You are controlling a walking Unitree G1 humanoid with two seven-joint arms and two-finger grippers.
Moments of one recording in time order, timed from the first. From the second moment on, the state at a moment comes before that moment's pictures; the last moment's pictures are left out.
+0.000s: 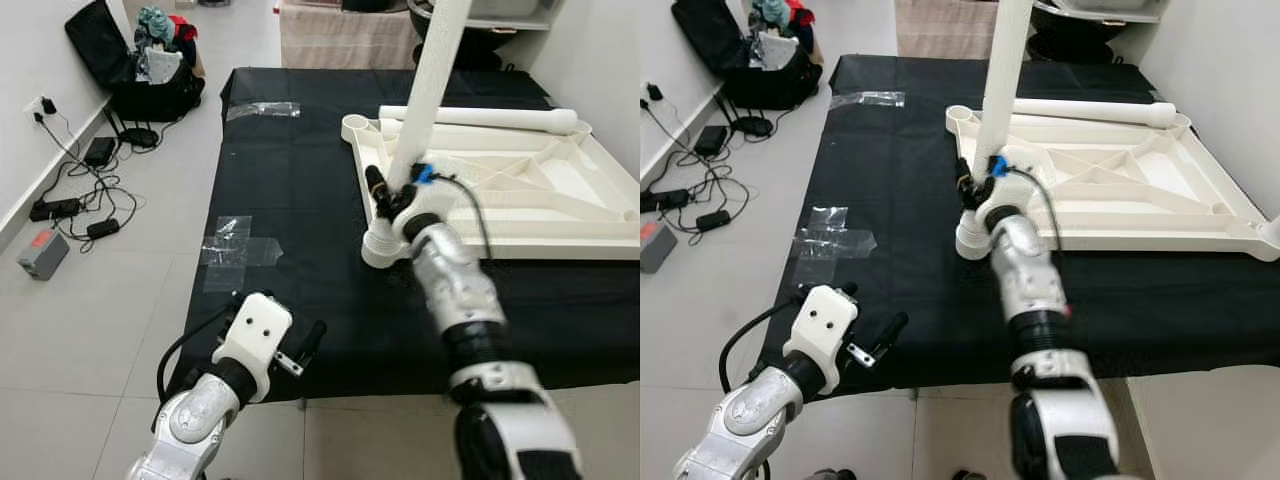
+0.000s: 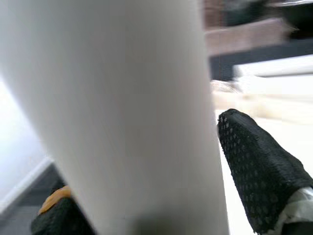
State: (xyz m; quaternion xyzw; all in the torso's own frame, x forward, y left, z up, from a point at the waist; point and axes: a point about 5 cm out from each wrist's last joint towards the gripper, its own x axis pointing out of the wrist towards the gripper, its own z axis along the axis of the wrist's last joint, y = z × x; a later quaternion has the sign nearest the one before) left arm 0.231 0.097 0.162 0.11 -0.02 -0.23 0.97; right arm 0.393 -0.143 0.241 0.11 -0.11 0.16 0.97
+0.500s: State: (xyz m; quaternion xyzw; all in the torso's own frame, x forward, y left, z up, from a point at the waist) left arm 0.231 0.097 0.162 0.11 -0.02 -0.23 0.97; right arm 0.395 -0.149 0.249 0.11 -0.07 0.42 0.90
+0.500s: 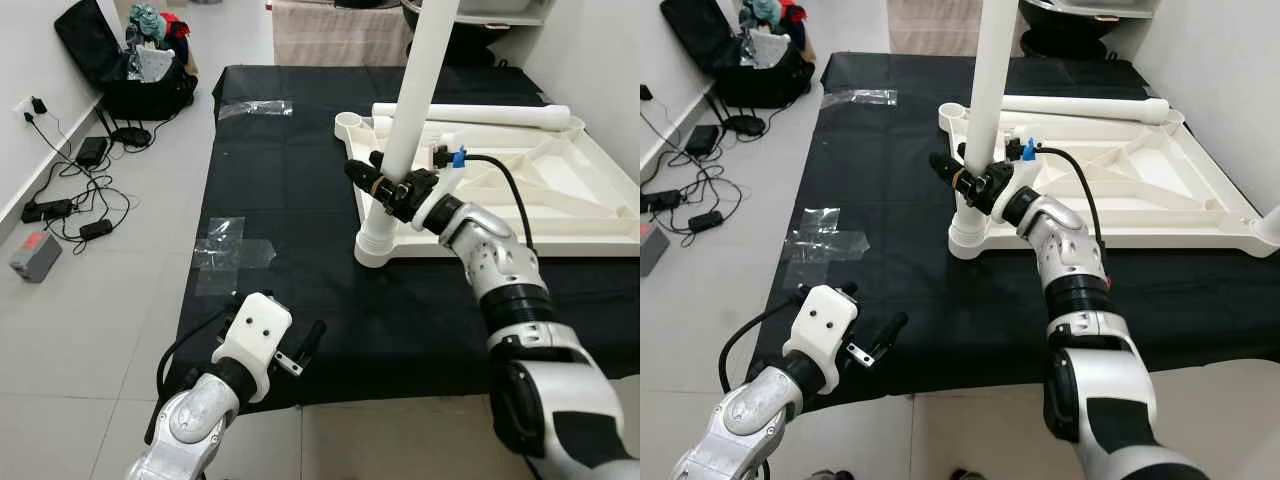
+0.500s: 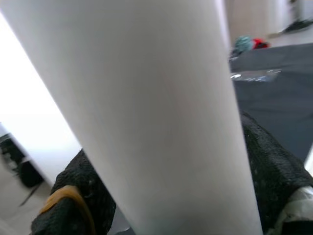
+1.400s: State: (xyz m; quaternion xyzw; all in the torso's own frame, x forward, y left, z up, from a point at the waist) left arm 0.232 0.098 0.162 0.11 -0.02 -0.22 0.97; right arm 0.398 -0.127 0.239 0.03 -0.11 0.05 0.99
